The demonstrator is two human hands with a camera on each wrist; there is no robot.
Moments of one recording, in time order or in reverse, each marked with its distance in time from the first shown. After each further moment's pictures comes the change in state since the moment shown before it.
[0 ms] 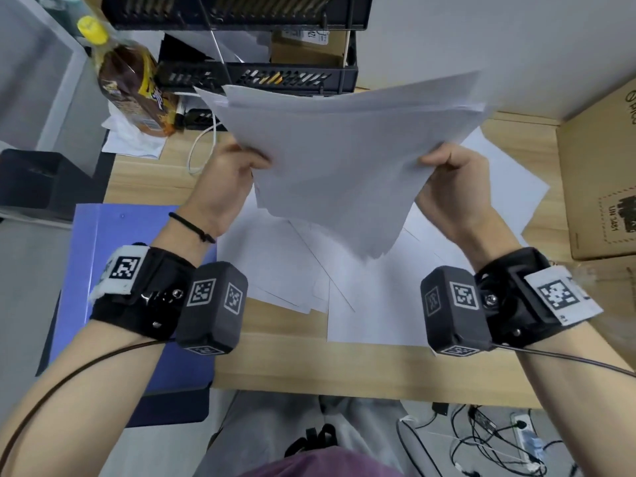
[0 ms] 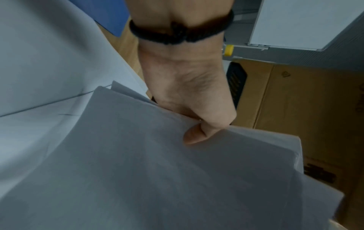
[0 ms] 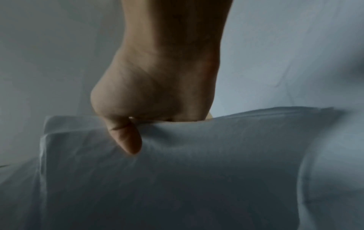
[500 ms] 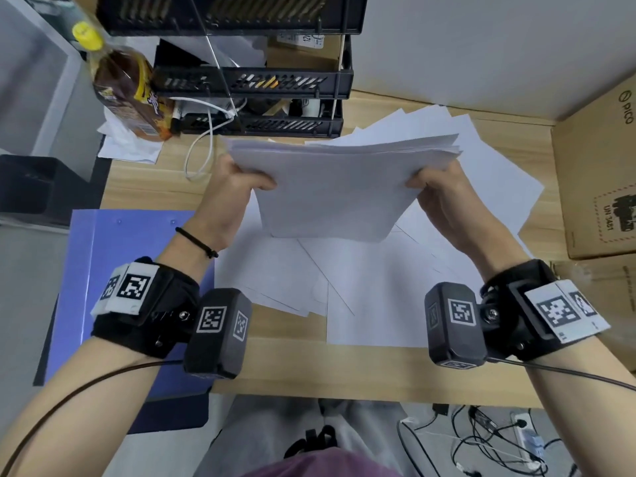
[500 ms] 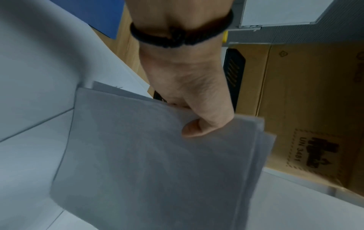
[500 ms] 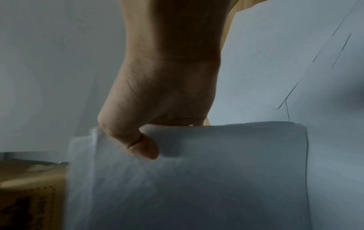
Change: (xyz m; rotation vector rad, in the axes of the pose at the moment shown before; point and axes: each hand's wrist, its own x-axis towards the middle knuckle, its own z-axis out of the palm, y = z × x) left_hand -0.011 -0.002 0.008 0.221 -0.034 0.043; right_hand -0.014 -0.002 -0.005 -0.572 -0.044 -0.071
